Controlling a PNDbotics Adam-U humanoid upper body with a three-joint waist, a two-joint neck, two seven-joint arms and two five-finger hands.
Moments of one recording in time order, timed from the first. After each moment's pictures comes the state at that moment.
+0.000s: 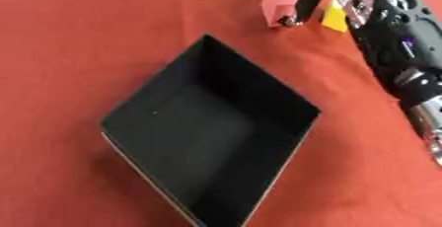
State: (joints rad) left arm -0.35 0.28 0.05 -1.99 -0.07 -0.19 0.42; right arm -1.24 -0.58 0.11 -0.85 1.01 -0.07 0.68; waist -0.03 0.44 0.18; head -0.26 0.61
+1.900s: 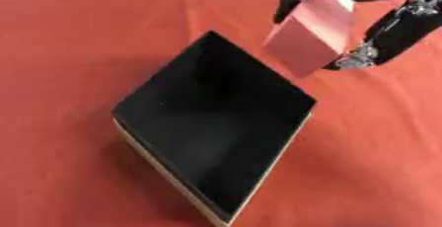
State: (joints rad) left arm -0.34 0.29 0.05 -1.99 -0.08 -0.19 0.42; right arm -0.81 -1.00 0.30 -1.98 0.31 -0.26 0.72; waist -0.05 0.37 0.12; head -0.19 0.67
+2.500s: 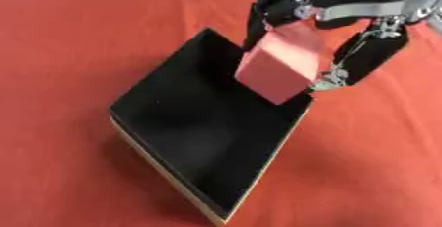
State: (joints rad) left arm -0.34 0.29 0.05 -1.99 -0.08 -0.19 0.41; right arm -0.93 -0.87 0.43 -1.98 0.36 -0.21 0.75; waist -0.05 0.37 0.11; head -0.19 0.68
